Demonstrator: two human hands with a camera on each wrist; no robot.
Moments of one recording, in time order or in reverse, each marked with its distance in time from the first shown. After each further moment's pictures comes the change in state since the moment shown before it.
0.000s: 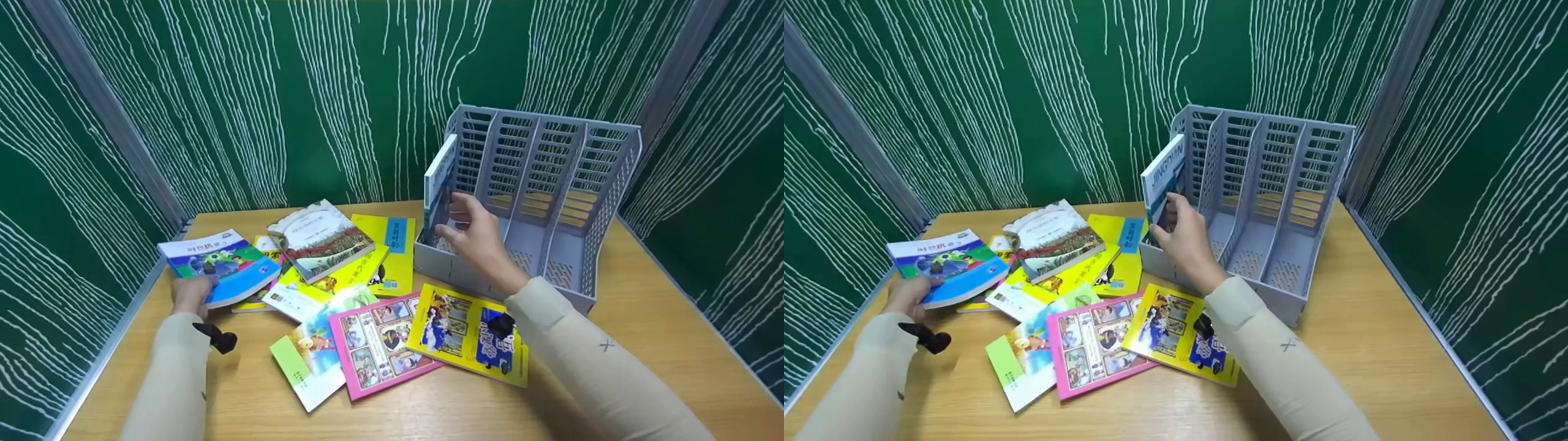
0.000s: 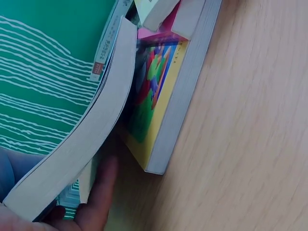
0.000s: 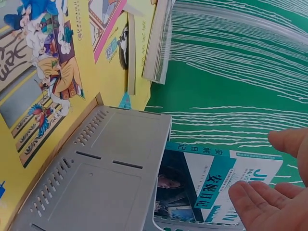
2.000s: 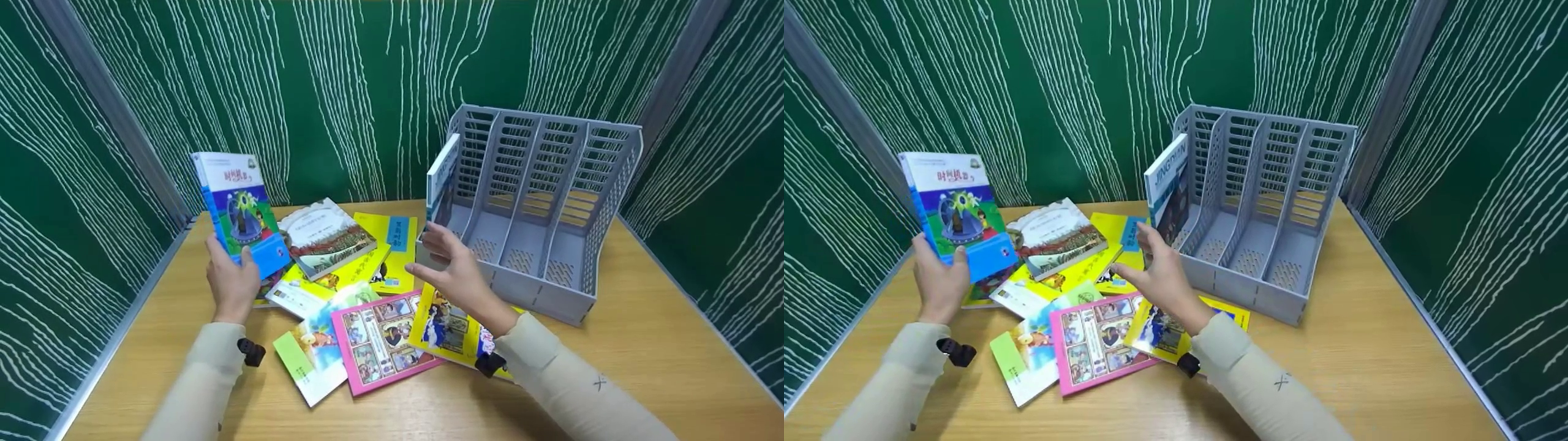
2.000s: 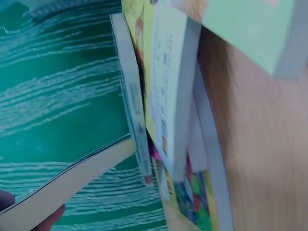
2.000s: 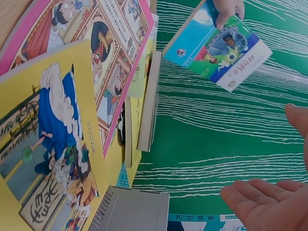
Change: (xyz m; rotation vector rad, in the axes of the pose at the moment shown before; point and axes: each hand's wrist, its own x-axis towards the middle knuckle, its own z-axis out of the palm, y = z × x) left_hand -0.105 -0.003 0.051 0.100 0.102 0.851; right_hand -0.059 -0.012 0.031 0.144 -0.160 -0.024
